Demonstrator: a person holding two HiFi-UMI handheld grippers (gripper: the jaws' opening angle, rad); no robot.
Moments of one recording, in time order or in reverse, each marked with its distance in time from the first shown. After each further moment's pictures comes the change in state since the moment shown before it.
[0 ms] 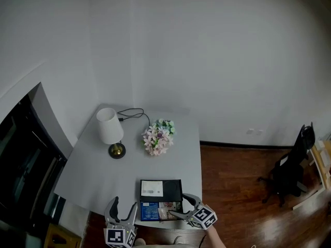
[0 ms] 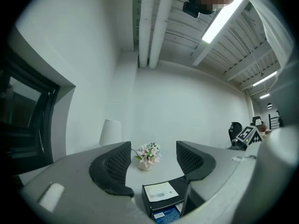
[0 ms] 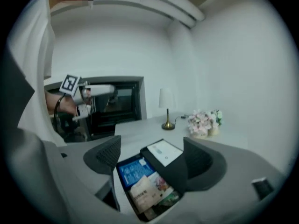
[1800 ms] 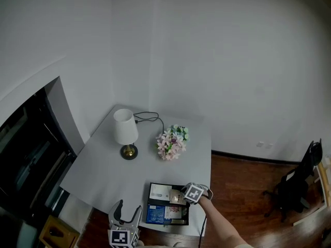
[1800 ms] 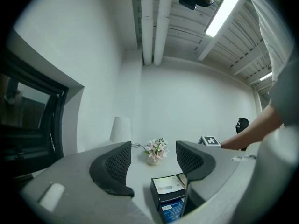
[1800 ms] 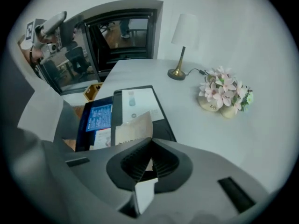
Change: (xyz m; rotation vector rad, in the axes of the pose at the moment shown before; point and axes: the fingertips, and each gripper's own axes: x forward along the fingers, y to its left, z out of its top) left arm -0.018 0.016 -0.011 -0.003 0.054 0.092; right arm 0.102 -0.111 -0.086 -0.336 0.765 0.110
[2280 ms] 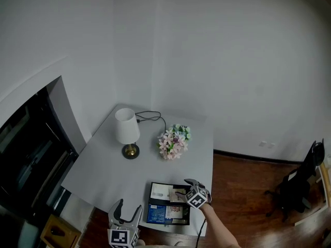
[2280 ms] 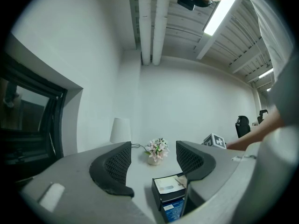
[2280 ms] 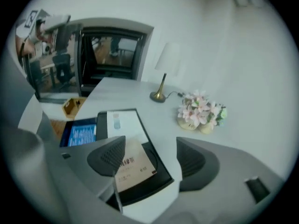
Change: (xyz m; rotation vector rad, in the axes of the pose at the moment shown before) left arm 0.000 0.002 0.003 0.030 0.005 -0.006; right arm -0.030 -0.016 0.043 0.082 -0.335 -0.255
